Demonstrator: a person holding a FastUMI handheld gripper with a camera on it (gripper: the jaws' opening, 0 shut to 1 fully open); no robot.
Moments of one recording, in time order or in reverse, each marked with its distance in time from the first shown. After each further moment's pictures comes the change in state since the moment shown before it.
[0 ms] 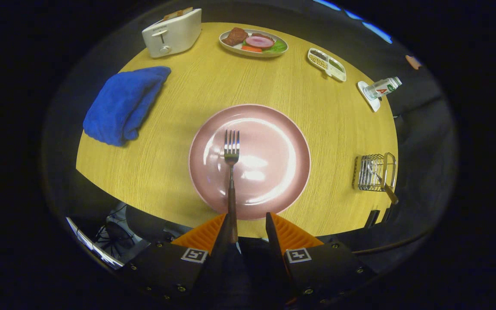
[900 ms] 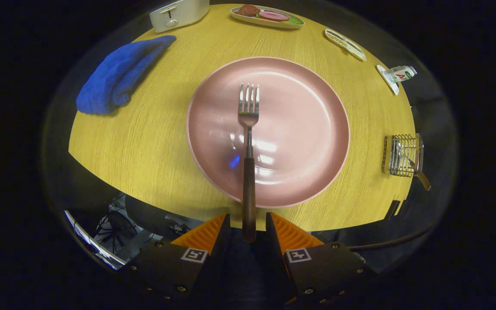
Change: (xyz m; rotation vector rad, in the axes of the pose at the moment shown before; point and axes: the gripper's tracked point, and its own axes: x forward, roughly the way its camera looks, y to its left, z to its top) arm 0.056 0.027 -0.043 -0.009 0.108 0.050
